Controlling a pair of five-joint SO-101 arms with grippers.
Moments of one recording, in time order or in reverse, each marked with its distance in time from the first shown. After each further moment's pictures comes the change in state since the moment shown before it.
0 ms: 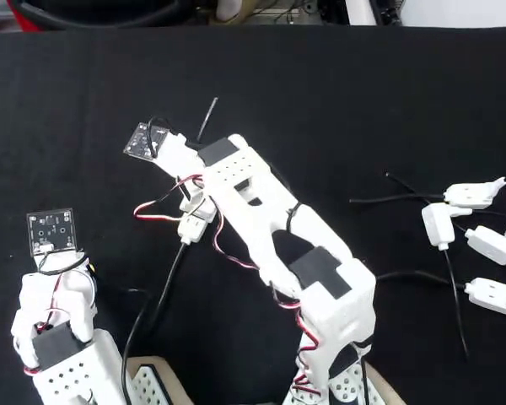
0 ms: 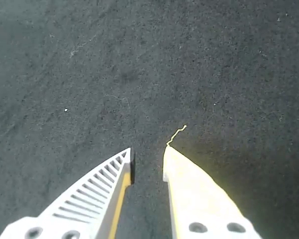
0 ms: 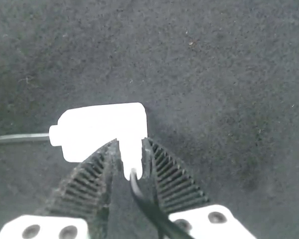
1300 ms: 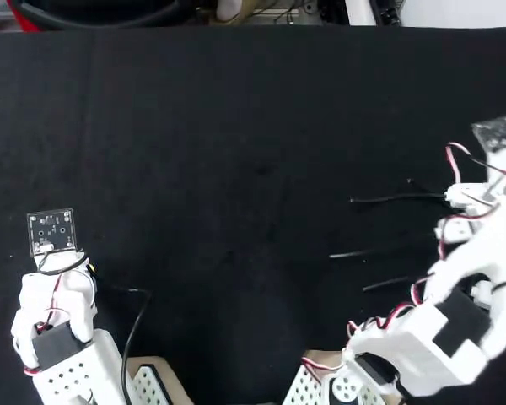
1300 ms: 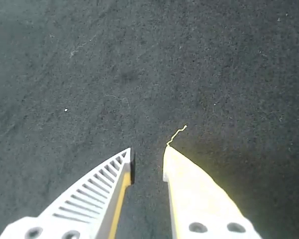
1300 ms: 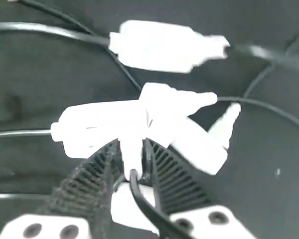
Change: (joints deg) left arm 0.0 0.0 0.0 0.0 0.0; right arm 81.5 -18.7 11.8 -5.2 22.7
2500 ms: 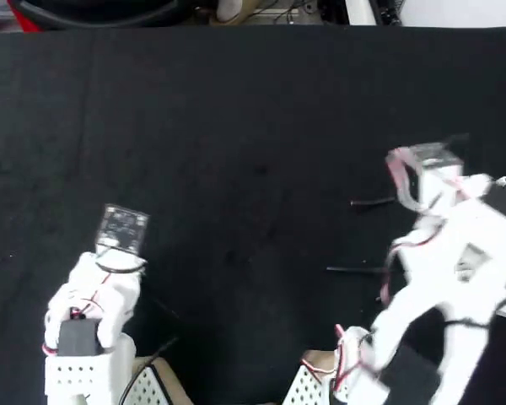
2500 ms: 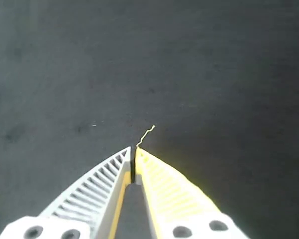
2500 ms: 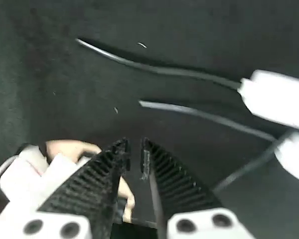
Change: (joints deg) left arm 27.5 -0.1 1.9 0.3 0.1; right arm -15.1 -27.8 16.6 35.7 -9.2
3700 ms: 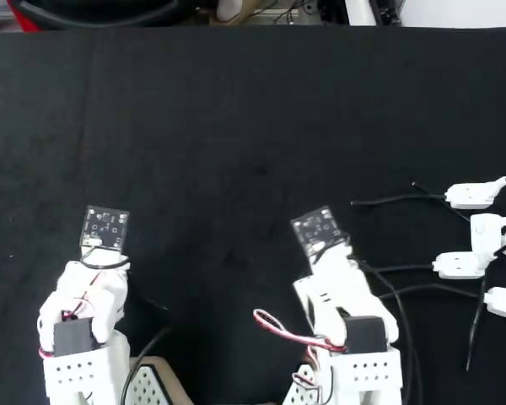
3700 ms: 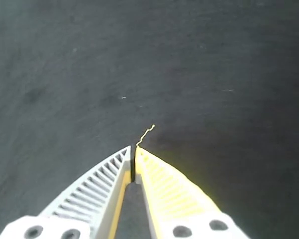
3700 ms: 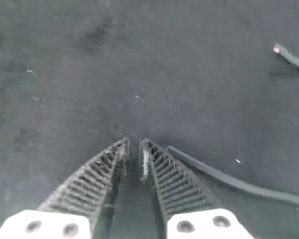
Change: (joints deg) left arm -9.1 0.1 2.5 0.0 0.0; right arm -36.5 -78.3 66.9 -22.3 -27.2
